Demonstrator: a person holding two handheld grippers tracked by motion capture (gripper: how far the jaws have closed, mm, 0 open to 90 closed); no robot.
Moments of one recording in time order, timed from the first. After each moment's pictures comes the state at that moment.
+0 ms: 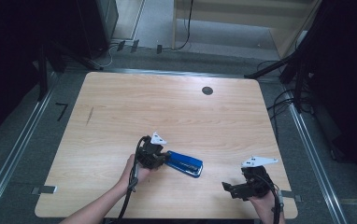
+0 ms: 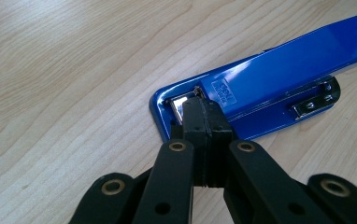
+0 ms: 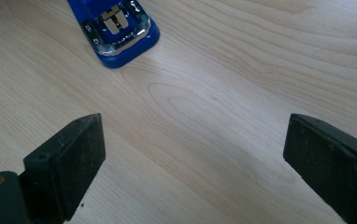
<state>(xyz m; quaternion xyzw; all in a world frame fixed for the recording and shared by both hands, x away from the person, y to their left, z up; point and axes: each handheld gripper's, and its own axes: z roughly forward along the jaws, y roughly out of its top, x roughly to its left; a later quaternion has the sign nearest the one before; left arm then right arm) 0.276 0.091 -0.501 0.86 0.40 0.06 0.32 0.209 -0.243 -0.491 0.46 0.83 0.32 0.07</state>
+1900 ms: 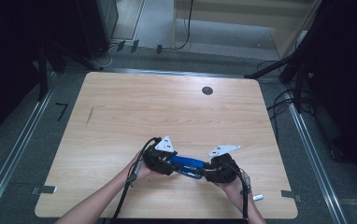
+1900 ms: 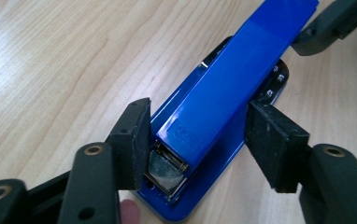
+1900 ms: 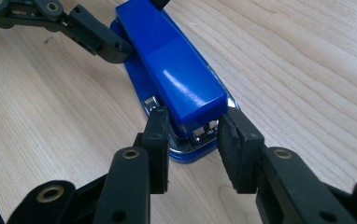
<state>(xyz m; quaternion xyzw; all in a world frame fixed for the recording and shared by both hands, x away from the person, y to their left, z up) 0.283 0.080 -0.513 0.90 0.22 0.03 0.37 0.246 -0.166 -0.497 0.38 0.86 0.33 0.03</state>
